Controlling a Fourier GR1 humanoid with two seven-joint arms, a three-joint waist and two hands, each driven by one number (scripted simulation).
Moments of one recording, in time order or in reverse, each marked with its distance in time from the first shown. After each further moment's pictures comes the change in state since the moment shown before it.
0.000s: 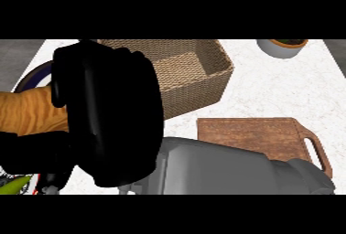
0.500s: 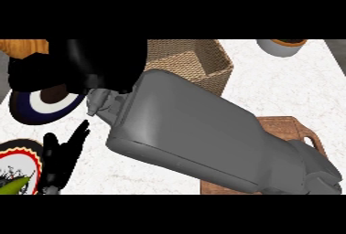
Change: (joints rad) left arm 0.002 -0.009 0.007 -0.001 -0.004 -0.009 -0.011; right arm -0.210 0.005 -0.132 0.316 -0.107 -0.017 -0.044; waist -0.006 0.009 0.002
